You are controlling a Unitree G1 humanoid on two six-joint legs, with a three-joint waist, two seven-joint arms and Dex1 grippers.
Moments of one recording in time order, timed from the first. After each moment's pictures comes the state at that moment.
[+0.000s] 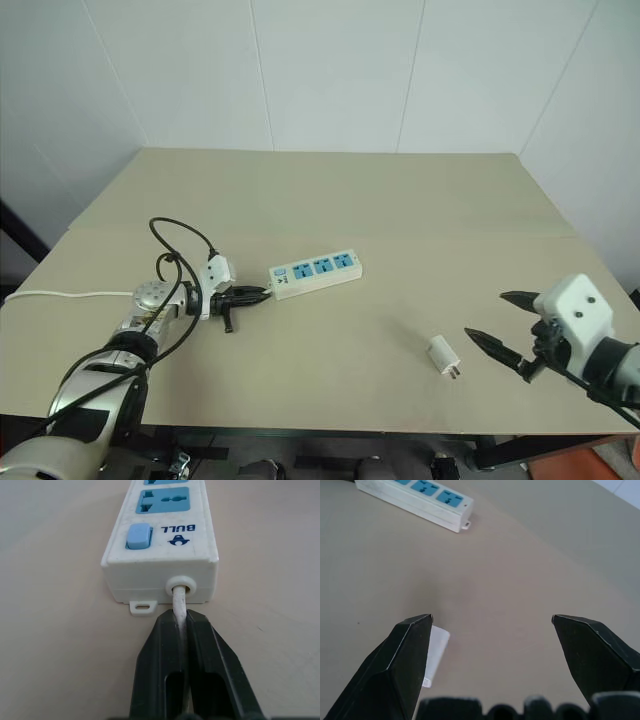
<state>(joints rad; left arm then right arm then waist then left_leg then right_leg) -0.81 0.46 -0.02 1.10 -0.04 -0.41 -1.22 0.22 -0.89 -0.58 -0.54 0.49 0.53 0.87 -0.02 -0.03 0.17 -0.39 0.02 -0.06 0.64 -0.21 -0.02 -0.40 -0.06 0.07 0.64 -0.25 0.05</state>
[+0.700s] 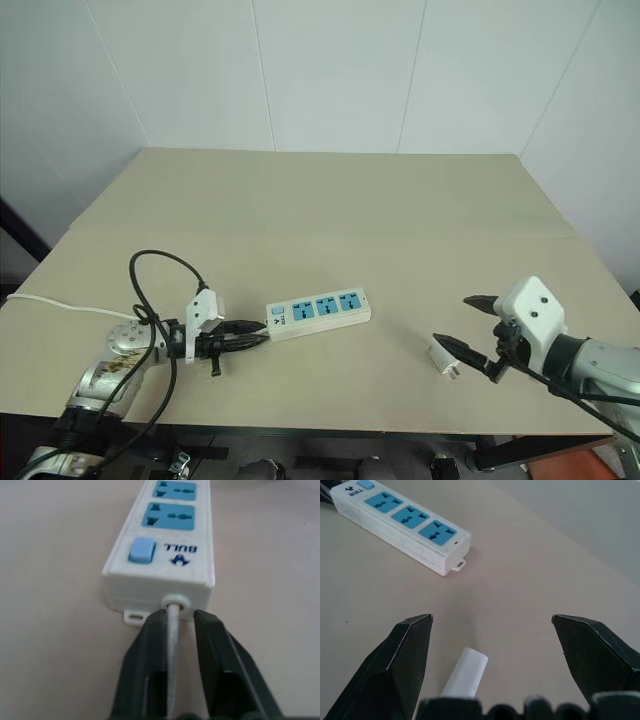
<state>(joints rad) -0.29 0.56 -0.04 0.10 -0.23 0.18 -1.18 0.16 -0.89 -0.44 -0.53 0.48 0.53 0.85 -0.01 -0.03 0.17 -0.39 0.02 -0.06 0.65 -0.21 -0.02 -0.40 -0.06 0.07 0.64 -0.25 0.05</state>
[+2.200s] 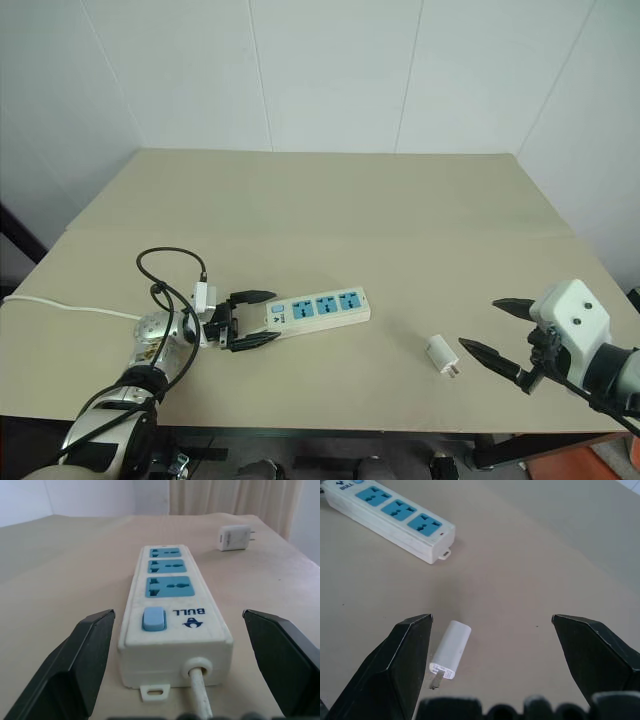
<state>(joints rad) -0.67 0.36 0.08 1.05 -0.33 -0.57 -1.55 0.28 -0.92 -0.65 -0.60 0.53 0.58 0.91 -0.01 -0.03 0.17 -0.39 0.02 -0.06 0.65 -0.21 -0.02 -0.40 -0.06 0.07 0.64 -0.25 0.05</state>
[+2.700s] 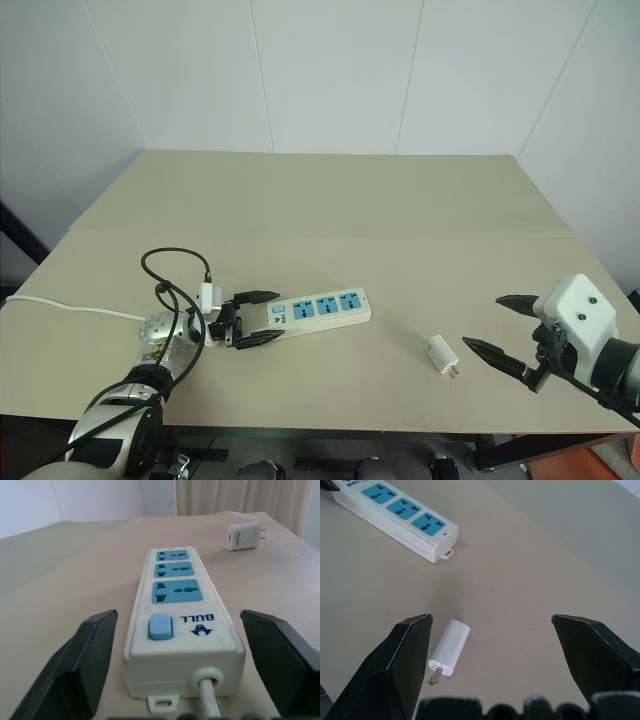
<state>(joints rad) -0.69 0.34 0.10 1.11 -0.28 -0.61 -1.55 0.28 -0.95 -0.67 -0.60 0.53 0.59 0.92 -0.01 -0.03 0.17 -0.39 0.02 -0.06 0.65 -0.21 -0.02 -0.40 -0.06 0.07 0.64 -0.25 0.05</state>
